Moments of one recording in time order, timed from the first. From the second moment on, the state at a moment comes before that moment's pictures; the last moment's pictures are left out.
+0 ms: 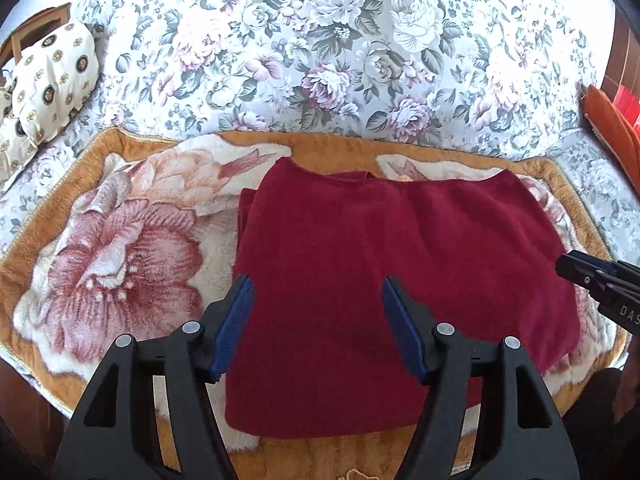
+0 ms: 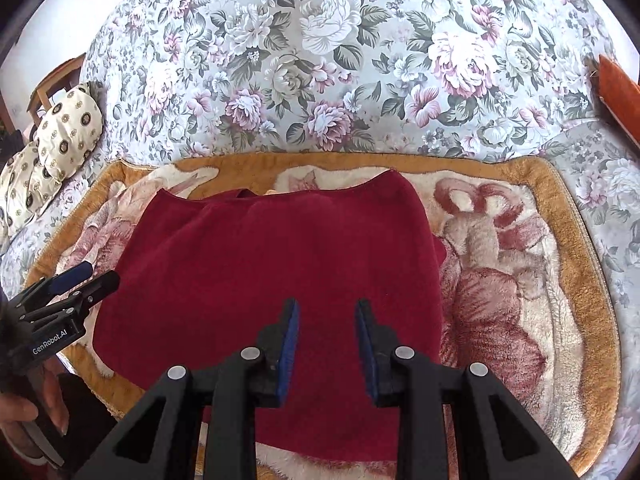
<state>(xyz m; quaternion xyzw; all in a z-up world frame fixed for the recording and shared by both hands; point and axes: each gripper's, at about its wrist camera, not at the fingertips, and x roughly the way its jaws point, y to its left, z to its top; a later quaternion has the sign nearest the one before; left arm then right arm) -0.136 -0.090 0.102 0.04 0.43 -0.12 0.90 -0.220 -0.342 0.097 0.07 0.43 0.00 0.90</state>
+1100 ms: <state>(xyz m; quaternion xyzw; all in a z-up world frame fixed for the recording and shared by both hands) -0.148 -0.085 0.099 0.05 0.41 -0.08 0.91 -0.227 -0.313 0.080 0.10 0.42 0.01 0.90</state>
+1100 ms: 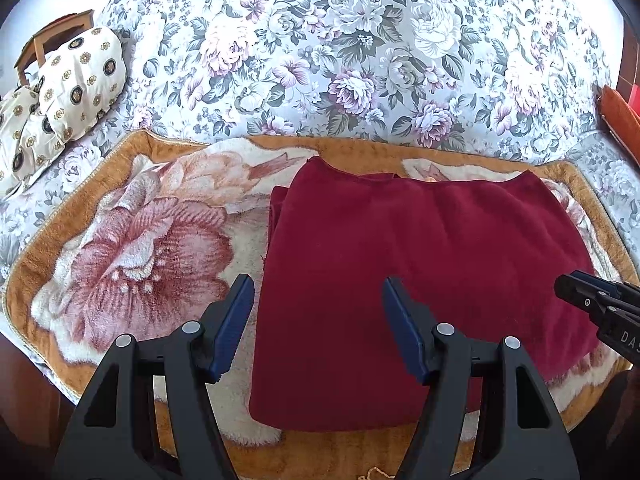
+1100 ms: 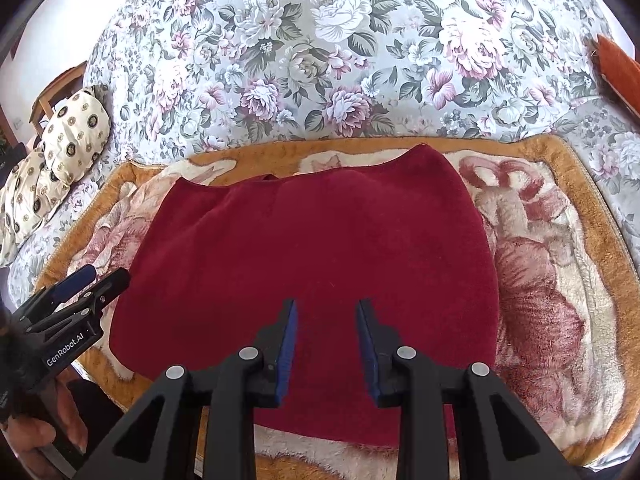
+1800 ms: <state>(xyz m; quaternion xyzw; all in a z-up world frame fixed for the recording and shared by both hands) -0.148 -0.090 0.095 0.05 0.41 -0.07 0.91 -0.224 -0.305 0.076 0.09 0.42 0.00 0.90</state>
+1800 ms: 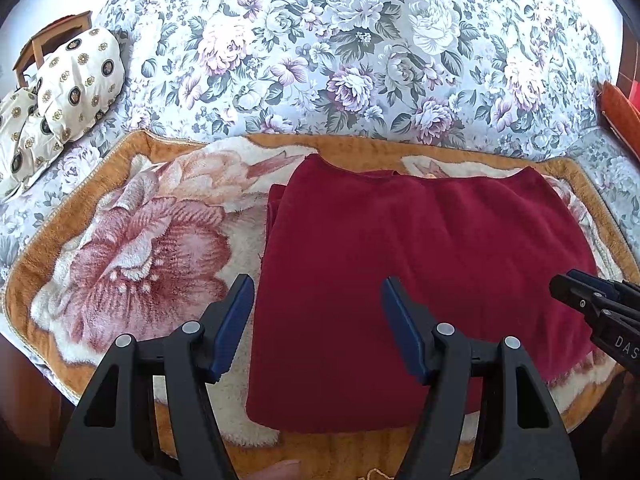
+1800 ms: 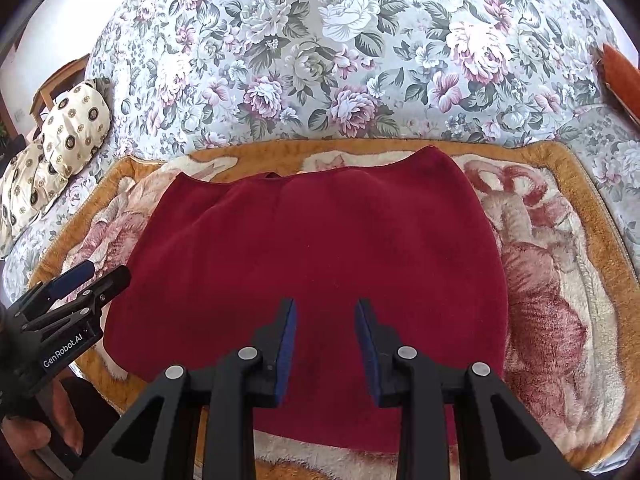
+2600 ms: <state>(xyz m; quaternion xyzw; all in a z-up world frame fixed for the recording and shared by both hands) -0.149 -0.094 0.089 0.05 0.42 -0.07 0.90 -0.221 -0.306 0.069 0.09 0.43 0.01 0.90</state>
